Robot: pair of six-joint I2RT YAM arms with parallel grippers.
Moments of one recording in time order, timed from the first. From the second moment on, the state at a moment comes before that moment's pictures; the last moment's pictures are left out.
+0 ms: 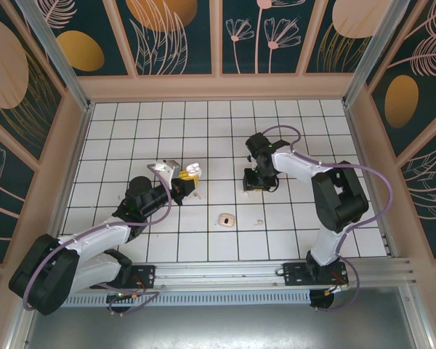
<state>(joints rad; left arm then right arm) -0.54 1.13 0.31 0.69 0.36 -0.26 0.52 1.77 1.18 -0.82 -0.18 0.42</state>
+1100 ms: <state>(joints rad) -0.54 1.11 0.30 0.68 0.36 -0.24 0.59 1.96 1.32 -0.89 -0.12 0.36</state>
